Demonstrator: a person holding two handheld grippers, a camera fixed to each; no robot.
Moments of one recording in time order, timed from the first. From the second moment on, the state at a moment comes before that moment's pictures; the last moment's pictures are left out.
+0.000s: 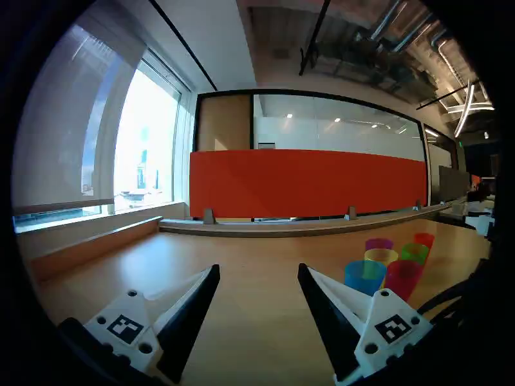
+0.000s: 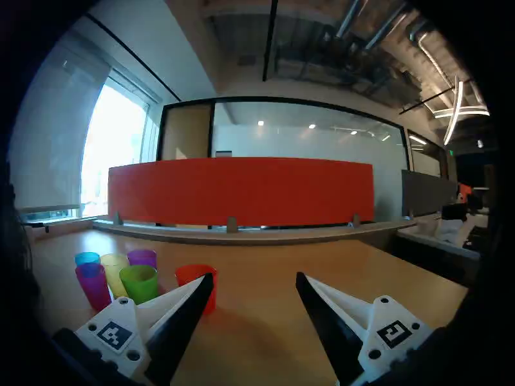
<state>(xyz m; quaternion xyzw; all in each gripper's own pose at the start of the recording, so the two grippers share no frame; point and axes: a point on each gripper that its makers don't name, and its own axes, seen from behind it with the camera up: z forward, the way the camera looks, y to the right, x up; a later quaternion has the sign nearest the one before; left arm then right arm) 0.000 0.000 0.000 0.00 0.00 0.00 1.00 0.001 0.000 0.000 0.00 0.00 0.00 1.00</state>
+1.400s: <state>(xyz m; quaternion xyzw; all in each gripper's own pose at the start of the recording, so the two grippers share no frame) 0.013 0.085 0.034 -0.25 -0.12 0.07 0.96 0.077 -0.070 0.010 0.18 -0.05 -0.10 0.98</state>
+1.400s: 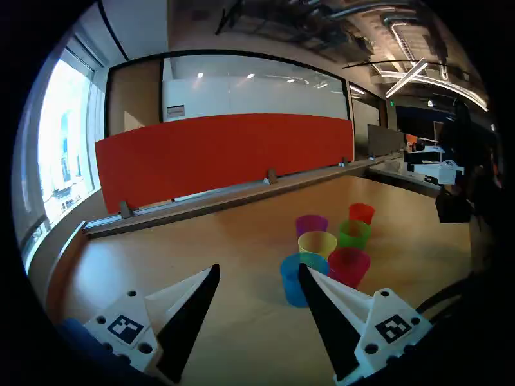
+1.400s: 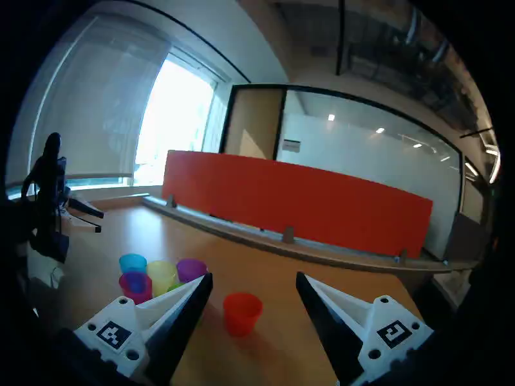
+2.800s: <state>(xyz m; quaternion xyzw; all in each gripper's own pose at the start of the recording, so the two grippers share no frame) -0.069 0.151 0.046 -0.40 -0.24 0.15 0.87 0.026 -0.094 0.012 0.29 -0.15 -0.16 0.93</state>
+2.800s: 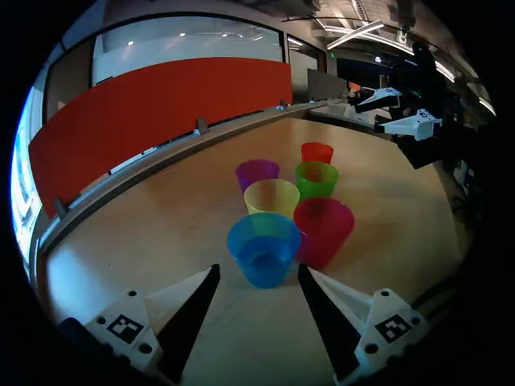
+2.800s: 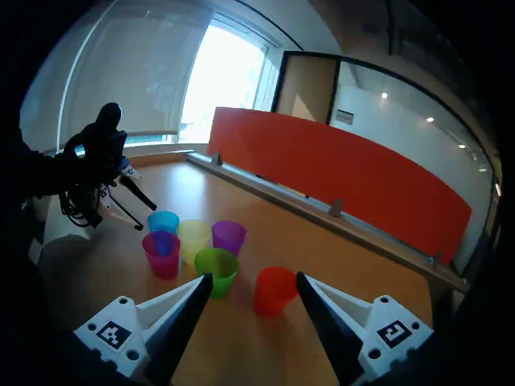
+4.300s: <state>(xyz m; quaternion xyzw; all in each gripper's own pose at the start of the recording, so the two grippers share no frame) -0.081 0.186 0.069 -0.44 -0.24 0.16 0.85 0.001 -0.106 0.014 0.30 -0.17 -0.16 0.93</state>
